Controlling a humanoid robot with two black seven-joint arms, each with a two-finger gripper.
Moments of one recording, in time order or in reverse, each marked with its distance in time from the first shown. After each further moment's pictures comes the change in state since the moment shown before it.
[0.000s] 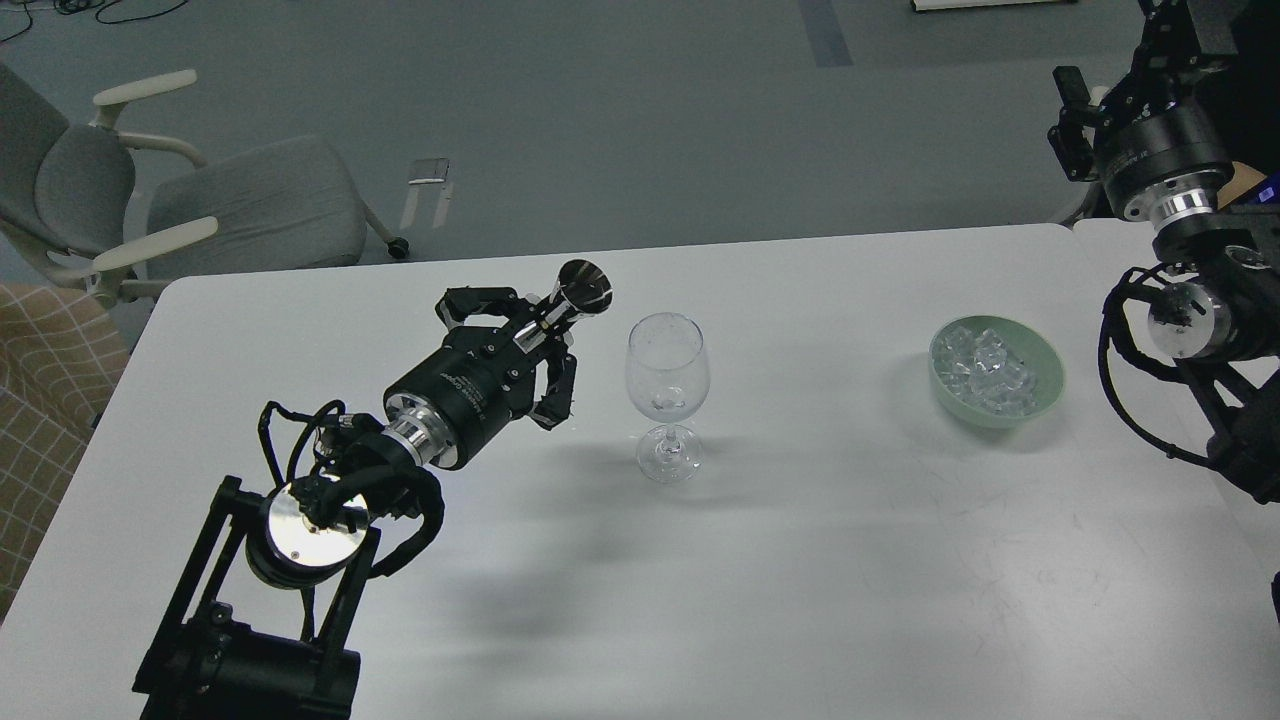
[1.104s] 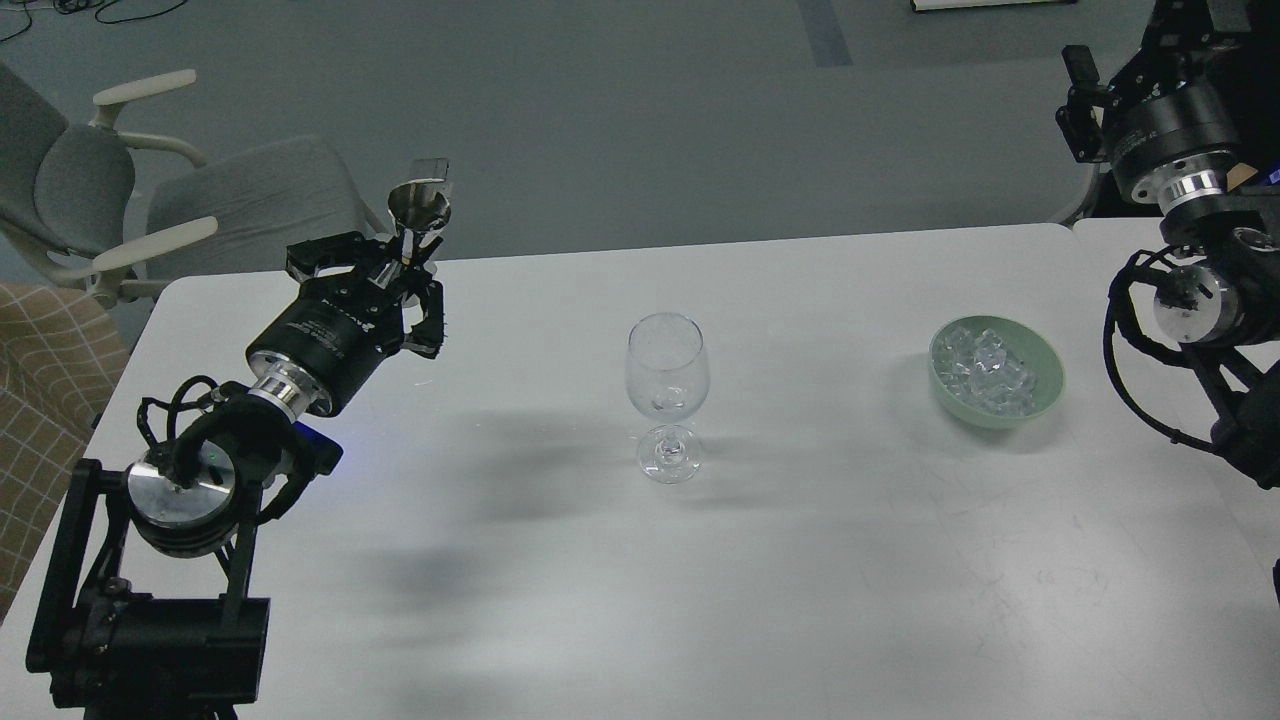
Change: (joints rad) left arm -0.043 0.051 -0.268 0.111 -0.227 -0.104 -0.003; right arm 0.029 -0.005 0.000 -0.013 0.000 0.001 0.000
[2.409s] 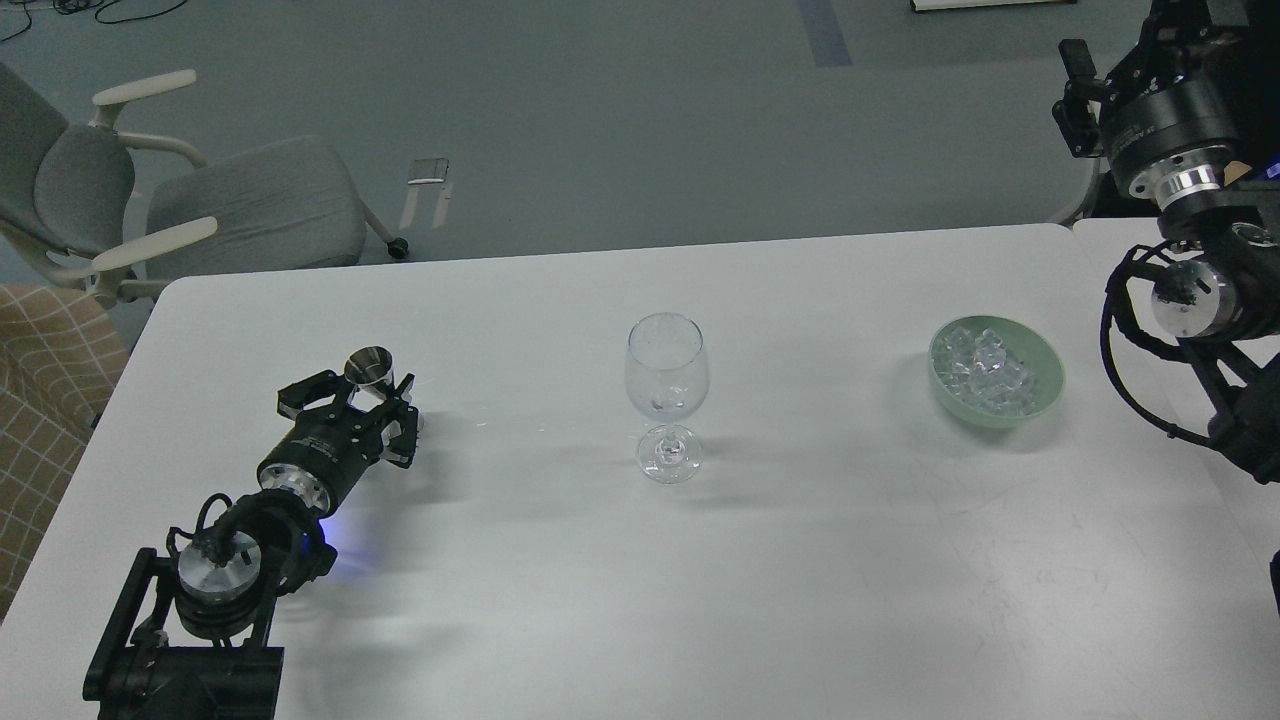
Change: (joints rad) left arm -0.007 -0.010 -0.103 0.594 0.015 -0.303 -0.111; right arm 0.012 0.004 0.001 -0.004 0.000 0.002 0.000
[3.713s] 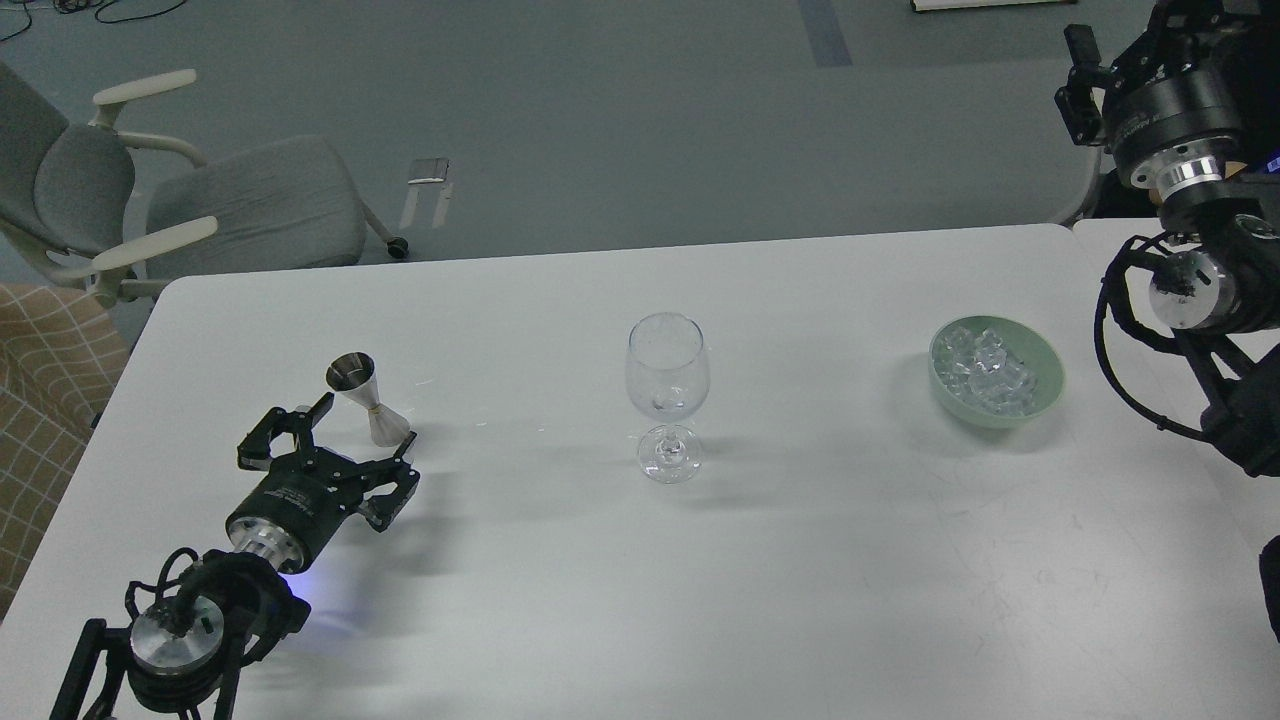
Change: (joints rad) left arm 0.206 0.002 -0.008 -0.271 -0.005 0.066 0.049; right arm 0.003 0.017 0.041 -0.001 0.001 0.003 -0.001
